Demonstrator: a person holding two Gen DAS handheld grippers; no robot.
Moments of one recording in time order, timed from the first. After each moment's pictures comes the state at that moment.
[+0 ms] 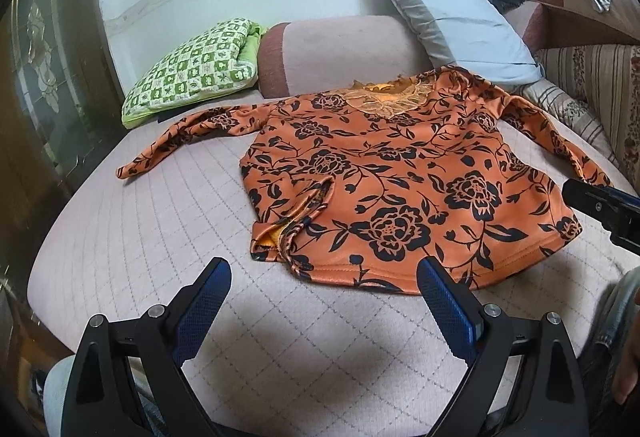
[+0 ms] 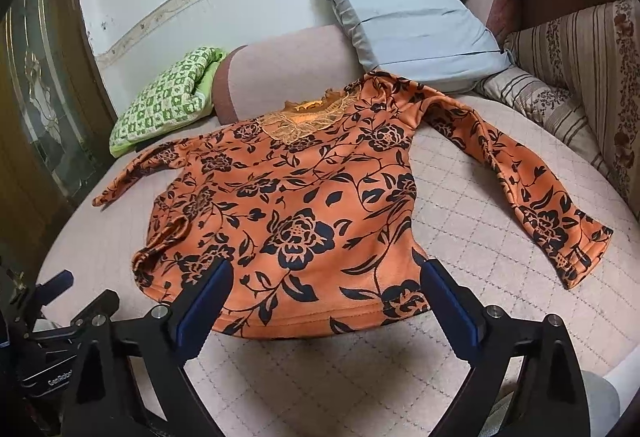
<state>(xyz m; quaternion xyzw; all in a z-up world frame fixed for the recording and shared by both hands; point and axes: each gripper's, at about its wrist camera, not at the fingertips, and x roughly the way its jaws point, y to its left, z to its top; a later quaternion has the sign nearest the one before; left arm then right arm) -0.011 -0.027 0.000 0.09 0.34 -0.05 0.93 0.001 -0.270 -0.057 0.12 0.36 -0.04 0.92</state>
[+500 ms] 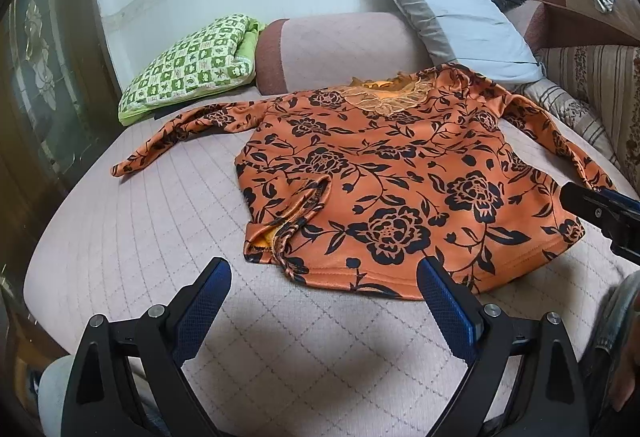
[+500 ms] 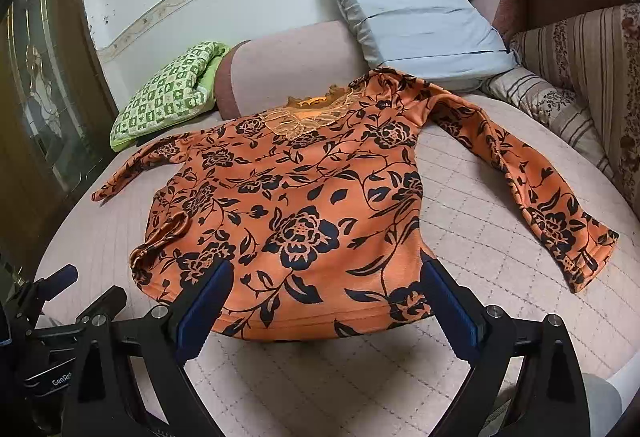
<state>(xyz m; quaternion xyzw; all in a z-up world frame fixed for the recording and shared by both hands) 0.000 -0.029 -0.007 0.08 0.35 -0.05 0.93 0.008 -0.268 -0.062 0.12 0.36 -0.03 0.92</state>
